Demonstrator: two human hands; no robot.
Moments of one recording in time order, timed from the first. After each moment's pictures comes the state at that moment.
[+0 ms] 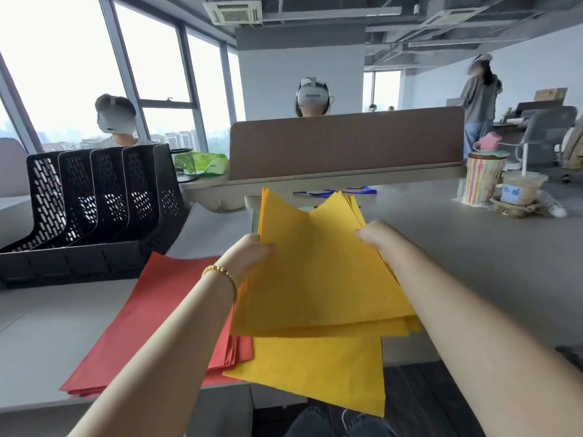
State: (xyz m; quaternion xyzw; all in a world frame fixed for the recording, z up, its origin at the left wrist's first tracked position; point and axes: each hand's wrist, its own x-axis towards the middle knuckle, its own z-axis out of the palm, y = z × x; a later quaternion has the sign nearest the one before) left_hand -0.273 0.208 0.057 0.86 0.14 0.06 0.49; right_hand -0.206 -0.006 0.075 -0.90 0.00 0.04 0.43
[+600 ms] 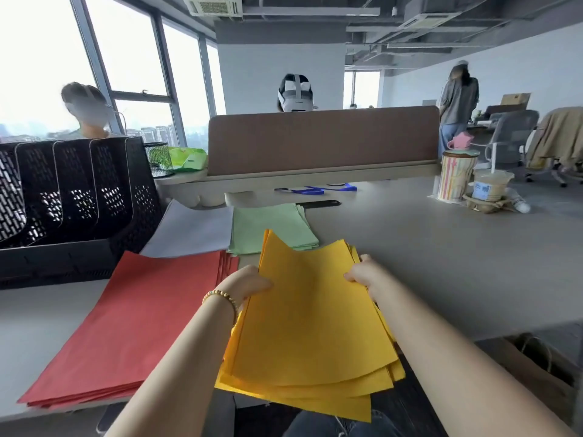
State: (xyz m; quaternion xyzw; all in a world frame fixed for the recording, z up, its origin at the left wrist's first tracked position) left_hand -0.264 0.193 0.003 0.92 0.16 -0.07 0.35; right_hand -0.213 -0.022 0.002 -0.86 0.10 0.11 0.49
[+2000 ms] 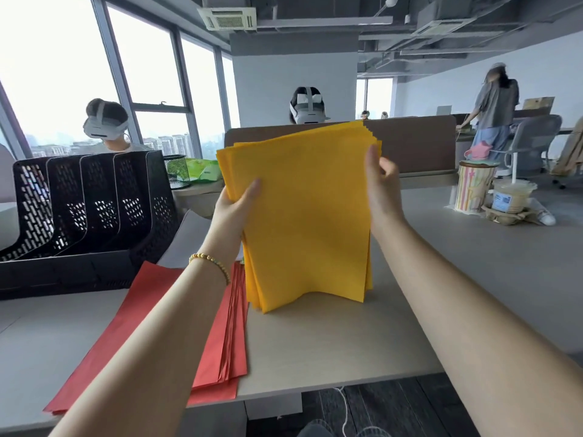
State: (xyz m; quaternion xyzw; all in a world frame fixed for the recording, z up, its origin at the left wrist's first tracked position) left_hand -0.272 0.205 0.112 0.60 -0.02 0.28 0.75; right_hand -0.213 0.000 0.134 -0.64 -0.10 -0.17 0.74
